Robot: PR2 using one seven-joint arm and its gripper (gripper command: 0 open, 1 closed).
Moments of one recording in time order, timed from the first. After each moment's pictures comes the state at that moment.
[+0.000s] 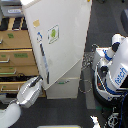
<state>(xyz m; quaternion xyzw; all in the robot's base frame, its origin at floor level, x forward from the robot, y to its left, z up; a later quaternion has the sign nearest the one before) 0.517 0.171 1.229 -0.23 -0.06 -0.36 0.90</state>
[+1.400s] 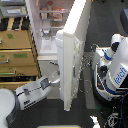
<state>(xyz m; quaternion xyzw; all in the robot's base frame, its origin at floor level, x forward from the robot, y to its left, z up) 0.714 0.039 1.004 -0.14 0.03 -0.45 0.88</state>
